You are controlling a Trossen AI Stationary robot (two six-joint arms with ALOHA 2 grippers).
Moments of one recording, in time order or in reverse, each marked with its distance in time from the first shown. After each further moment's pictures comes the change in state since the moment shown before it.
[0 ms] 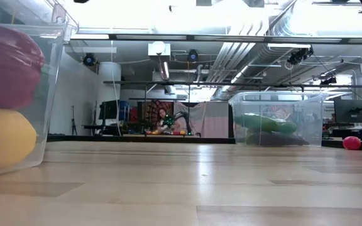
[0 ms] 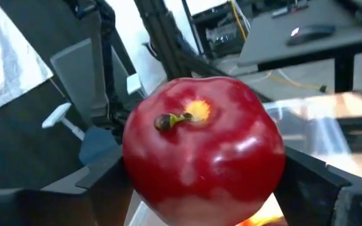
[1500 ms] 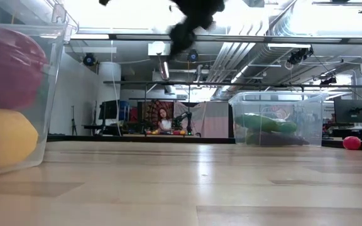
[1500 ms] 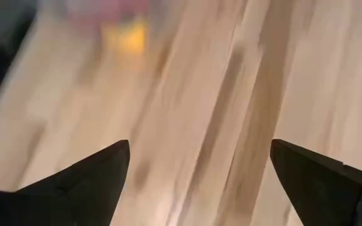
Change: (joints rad) left arm 0.000 0.125 -0.098 -0.072 0.216 0.122; right arm -0.262 -0.315 -0.070 -1.160 -0.040 -0.586
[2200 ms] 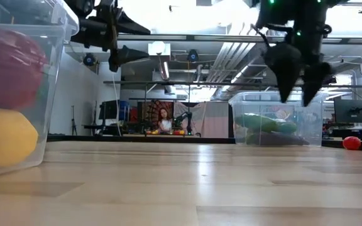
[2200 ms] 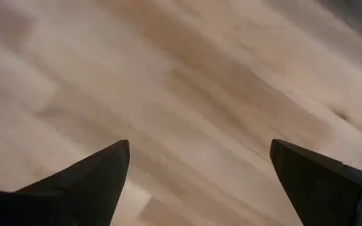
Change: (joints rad) left arm 0.425 -0.005 -0.642 0.826 0.560 -0.018; right arm -0.116 -0.615 -0.850 -0.125 0.365 1.137
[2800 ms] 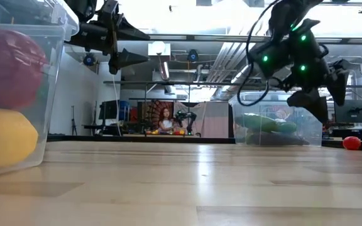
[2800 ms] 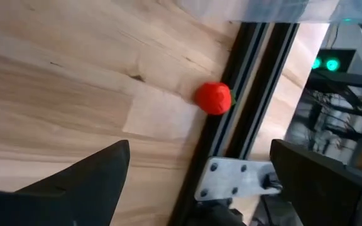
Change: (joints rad) left arm 0.054 0.015 0.000 -0.008 0.041 0.054; right arm -0.201 0.227 0.007 -0.422 0.230 0.053
